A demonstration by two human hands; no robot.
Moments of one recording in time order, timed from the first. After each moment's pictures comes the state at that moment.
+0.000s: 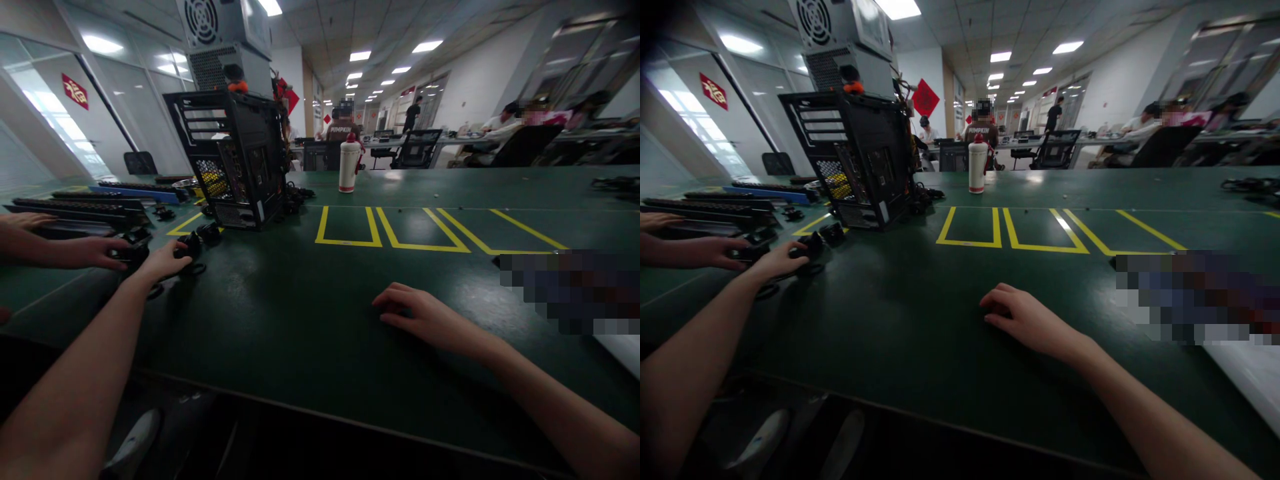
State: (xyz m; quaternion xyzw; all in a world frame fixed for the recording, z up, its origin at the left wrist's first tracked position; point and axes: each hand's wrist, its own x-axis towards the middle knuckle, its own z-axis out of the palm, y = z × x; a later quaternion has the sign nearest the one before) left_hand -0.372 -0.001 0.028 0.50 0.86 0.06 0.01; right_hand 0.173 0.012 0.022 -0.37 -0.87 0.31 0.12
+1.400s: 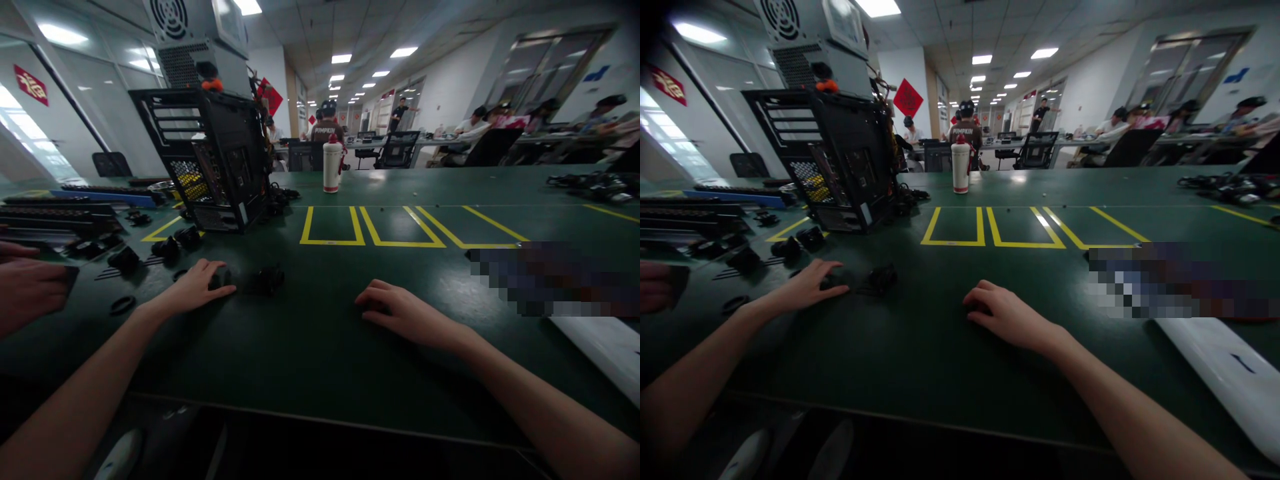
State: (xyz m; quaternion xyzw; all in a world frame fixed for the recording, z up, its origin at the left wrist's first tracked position) left_hand -0.262 -0.003 -0.003 0.72 0.69 0.06 0.00; right_hand 0.173 0.009 0.023 -0.36 -0.89 0.27 0.12
